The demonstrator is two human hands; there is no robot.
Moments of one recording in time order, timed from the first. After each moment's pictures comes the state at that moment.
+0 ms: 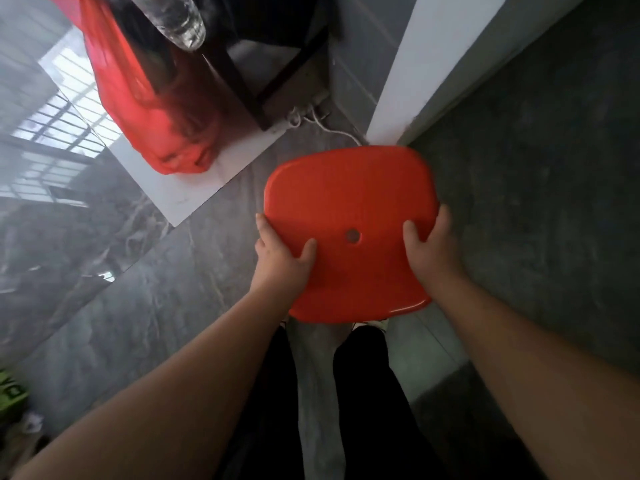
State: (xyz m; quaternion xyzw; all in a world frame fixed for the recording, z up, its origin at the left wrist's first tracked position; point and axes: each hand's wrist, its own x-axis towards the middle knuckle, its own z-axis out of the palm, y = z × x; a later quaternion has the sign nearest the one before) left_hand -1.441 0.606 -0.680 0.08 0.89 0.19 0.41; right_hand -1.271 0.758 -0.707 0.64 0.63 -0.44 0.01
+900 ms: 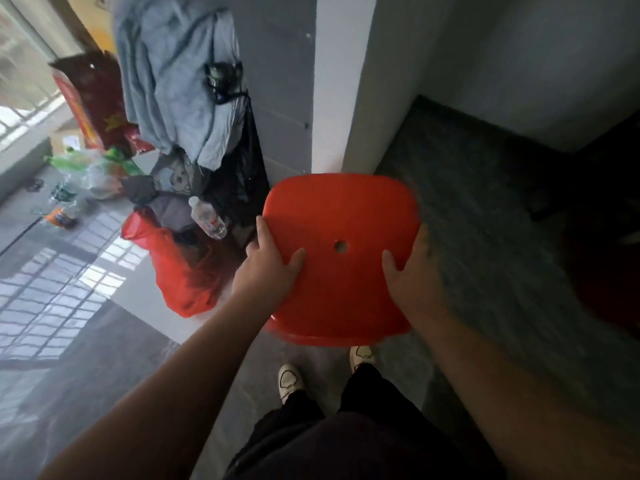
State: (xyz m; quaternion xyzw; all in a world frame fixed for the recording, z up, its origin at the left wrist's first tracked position) left_hand -1.487 0.582 -0.245 0.43 0.84 0.15 0.30; right_hand -1.260 0.632 -0.253 0.71 0.65 -0.21 -0.17
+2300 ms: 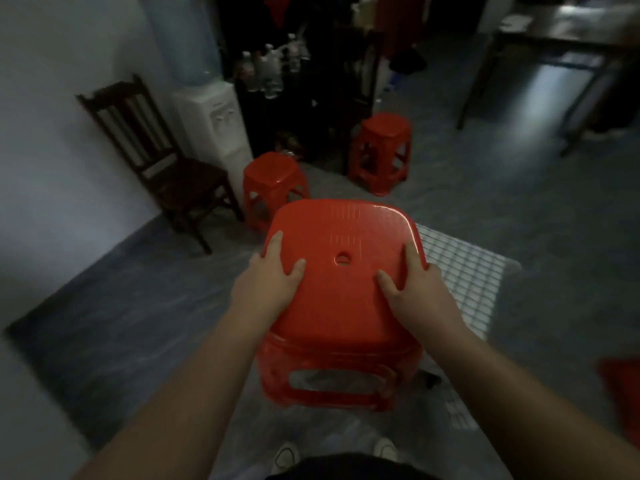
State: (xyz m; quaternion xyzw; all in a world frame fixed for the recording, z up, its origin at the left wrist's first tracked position) left_hand -0.881 0.619 -0.132 0.93 0.27 0.01 0.24; right_hand -0.826 0.380 -0.136 0.96 0.05 -0.07 -0.28
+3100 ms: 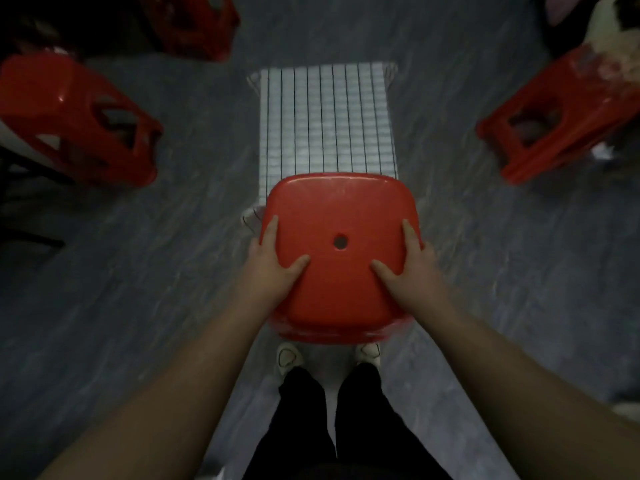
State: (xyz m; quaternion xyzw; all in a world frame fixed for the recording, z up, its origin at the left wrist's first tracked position) left_hand -0.872 0.523 -0.355 0.92 0.02 -0.21 0.33; right_hand -0.951 0.280 -0.344 0.88 -0.26 -0.11 -0.37
